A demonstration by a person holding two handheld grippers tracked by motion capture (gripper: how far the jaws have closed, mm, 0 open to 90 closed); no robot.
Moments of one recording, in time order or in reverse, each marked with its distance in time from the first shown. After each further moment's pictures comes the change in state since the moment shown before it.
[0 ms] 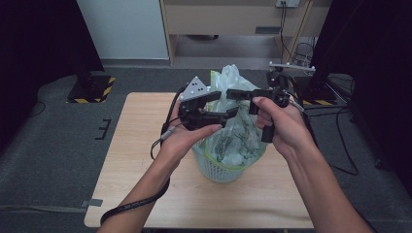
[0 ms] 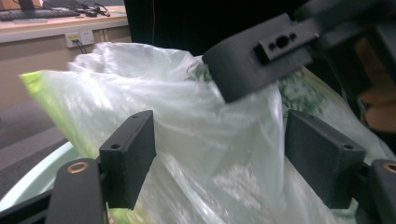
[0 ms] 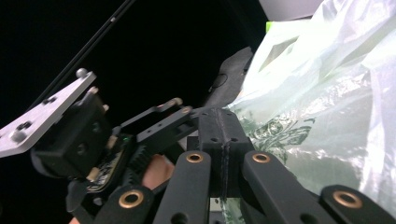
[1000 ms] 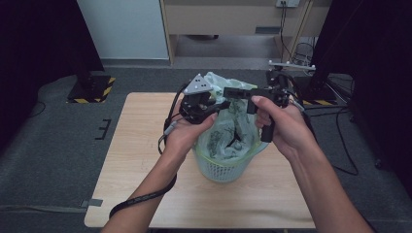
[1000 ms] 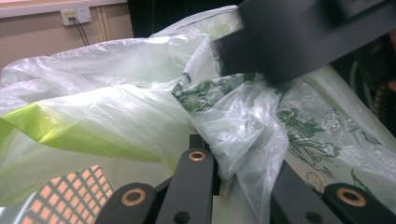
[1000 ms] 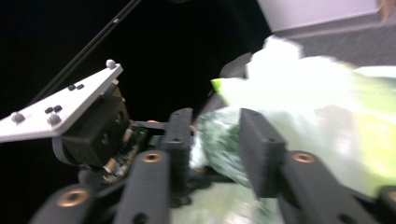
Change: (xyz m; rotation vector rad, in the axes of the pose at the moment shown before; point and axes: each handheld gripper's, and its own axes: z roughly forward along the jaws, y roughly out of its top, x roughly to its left) left arm 0.011 0.006 0.001 0.090 0.020 -0.017; right arm 0.004 0.002 -0.003 -0.049 -0.010 -0.048
